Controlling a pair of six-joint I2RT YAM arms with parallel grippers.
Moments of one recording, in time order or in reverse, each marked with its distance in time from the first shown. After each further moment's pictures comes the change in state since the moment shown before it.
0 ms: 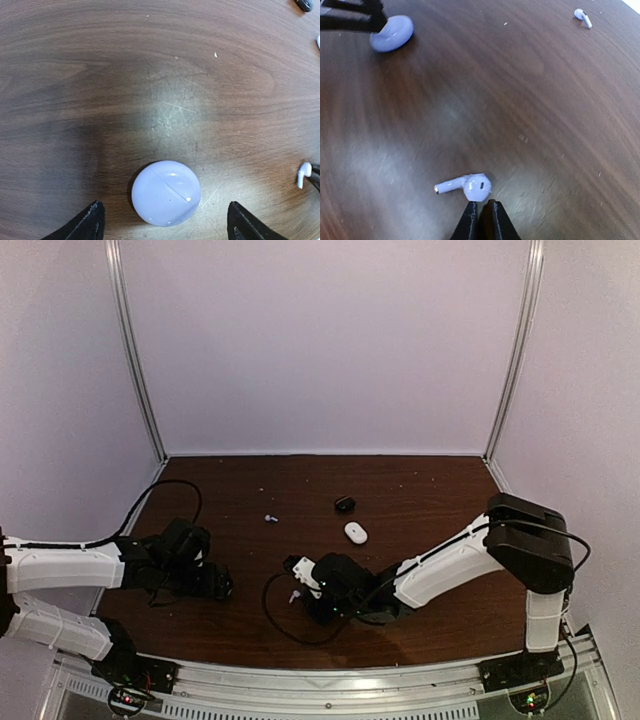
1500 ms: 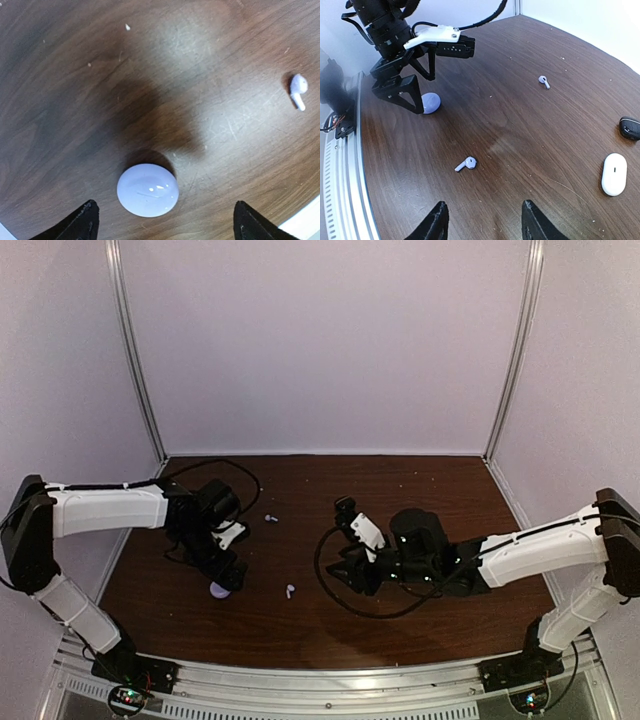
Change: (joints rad) left arm 0.049 0.374 0.484 -0.473 0.176 0.553; right arm -0.159 -0.480 -0.252 0.060 -0.231 -0.035
